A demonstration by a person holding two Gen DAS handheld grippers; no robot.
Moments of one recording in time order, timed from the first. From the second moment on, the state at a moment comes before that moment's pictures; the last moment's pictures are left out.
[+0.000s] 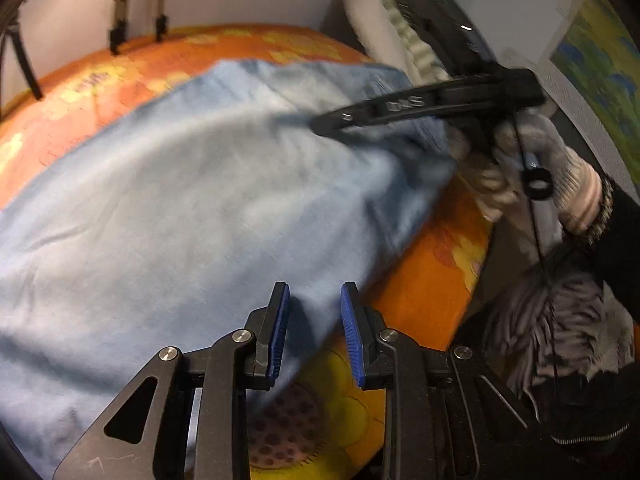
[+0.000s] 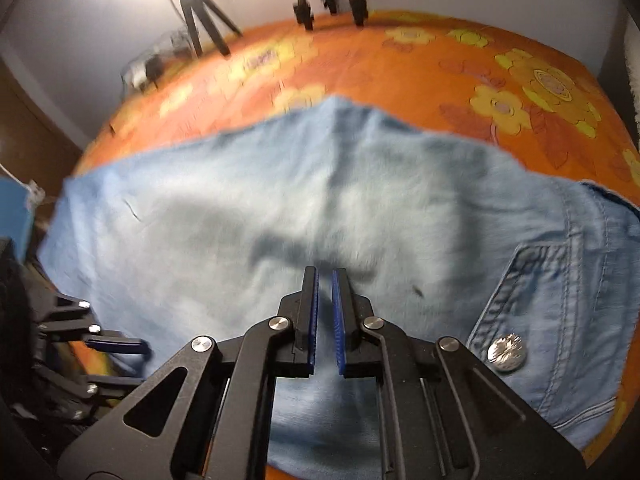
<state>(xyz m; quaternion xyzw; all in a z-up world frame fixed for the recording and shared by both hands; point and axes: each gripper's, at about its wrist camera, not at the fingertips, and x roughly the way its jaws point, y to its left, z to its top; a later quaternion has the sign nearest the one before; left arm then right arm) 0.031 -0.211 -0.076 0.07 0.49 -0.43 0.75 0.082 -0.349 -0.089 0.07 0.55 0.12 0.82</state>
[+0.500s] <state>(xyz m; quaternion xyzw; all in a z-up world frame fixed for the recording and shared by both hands) 0.027 -0.261 -0.054 0.08 0.45 -0.48 0.75 -0.045 -0.514 -0.059 0.25 0.48 -0.18 0.82</state>
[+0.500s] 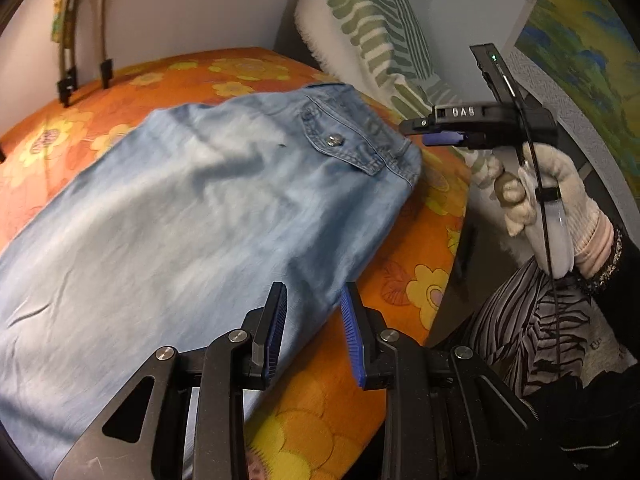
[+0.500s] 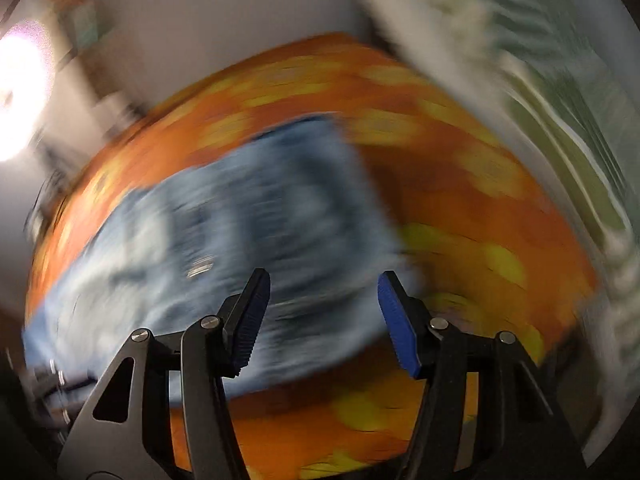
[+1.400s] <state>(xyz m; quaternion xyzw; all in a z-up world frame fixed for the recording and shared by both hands) 0.024 -0.178 -0.034 0.01 0.46 -0.42 0.78 -0.024 -0.495 -0.030 0.16 0.47 -0.21 0.84</state>
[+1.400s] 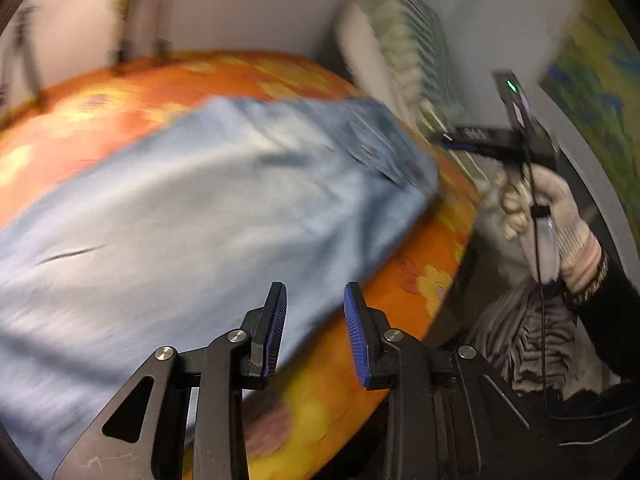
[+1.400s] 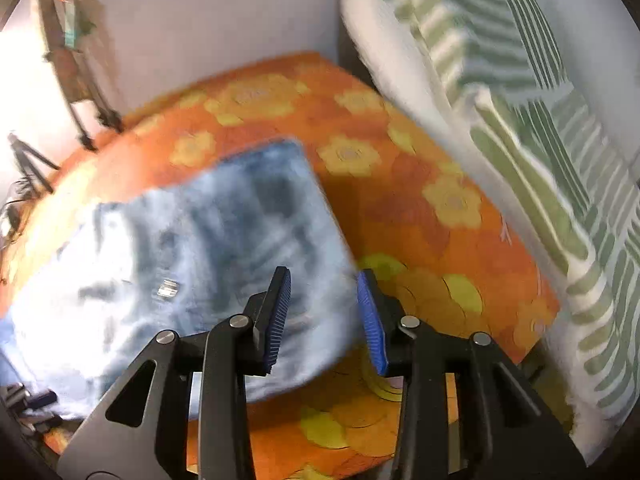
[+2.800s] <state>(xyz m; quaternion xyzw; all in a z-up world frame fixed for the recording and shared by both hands) -0.092 0.371 -0.099 -0.44 0.37 0.16 0.80 0.031 0.238 -0.021 -0.16 0.45 0.52 0.71</state>
